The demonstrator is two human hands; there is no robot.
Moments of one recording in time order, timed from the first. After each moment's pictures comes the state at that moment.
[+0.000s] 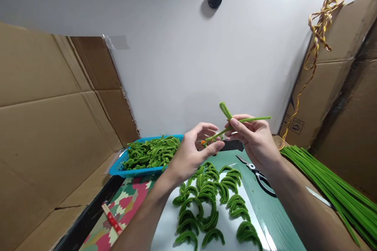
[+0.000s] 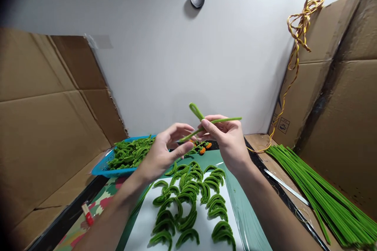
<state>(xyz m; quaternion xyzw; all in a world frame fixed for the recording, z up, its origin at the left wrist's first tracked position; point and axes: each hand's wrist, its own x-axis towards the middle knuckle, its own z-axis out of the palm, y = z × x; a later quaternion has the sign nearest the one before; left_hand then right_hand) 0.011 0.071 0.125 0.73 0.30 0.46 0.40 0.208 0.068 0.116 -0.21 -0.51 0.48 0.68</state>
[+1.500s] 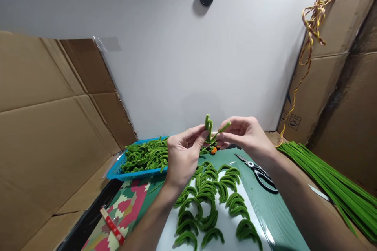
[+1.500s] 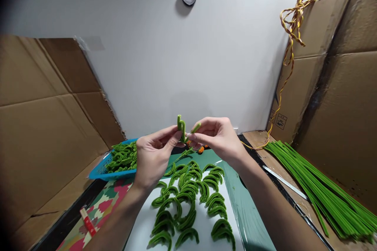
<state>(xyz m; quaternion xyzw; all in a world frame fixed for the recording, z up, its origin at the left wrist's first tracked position) 0.029 0.069 0.112 0.64 0.31 0.64 0.30 0.218 0.074 0.120 -0.24 -0.60 0.50 0.57</state>
